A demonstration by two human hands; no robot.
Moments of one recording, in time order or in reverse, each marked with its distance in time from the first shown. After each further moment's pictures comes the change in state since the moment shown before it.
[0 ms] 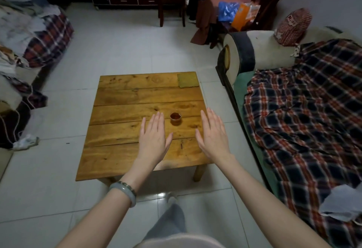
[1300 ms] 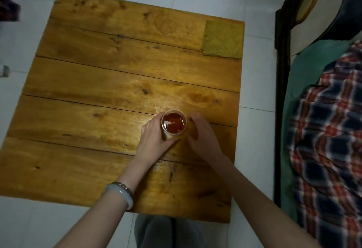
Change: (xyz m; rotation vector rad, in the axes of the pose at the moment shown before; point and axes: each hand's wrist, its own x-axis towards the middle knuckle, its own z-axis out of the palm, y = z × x) left_hand 0.186 -0.027 0.330 -0.618 -0.219 -0.419; right_hand 0.201 0.140 0.330 0.525 -0.541 -0.027
